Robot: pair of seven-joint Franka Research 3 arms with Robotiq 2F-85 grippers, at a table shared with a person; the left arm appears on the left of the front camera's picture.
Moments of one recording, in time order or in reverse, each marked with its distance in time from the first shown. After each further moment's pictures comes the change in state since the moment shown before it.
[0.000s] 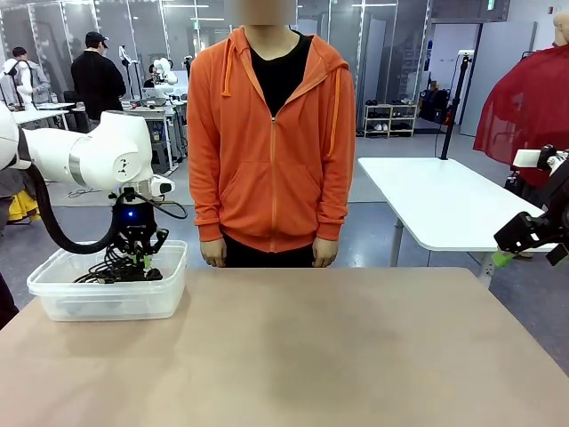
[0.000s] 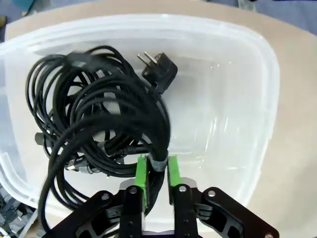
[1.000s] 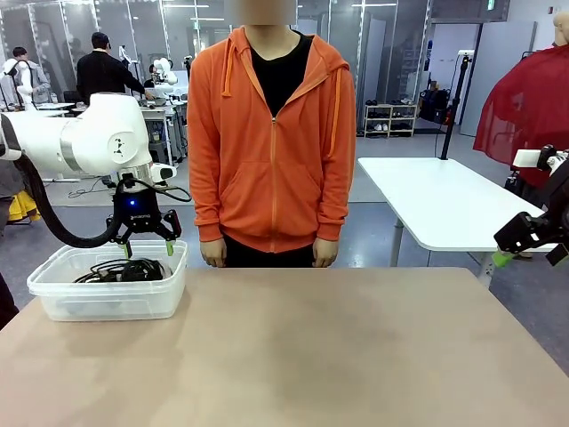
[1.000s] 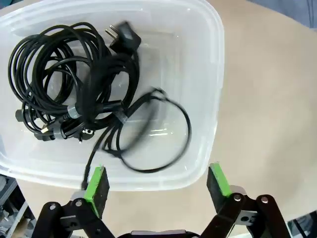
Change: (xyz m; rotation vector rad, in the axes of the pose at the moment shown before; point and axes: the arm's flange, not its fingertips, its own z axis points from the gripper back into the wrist) left arm -0.027 -0.014 0.040 -0.110 0.023 0.010; right arm 0.000 0.000 0.000 0.000 0.000 0.000
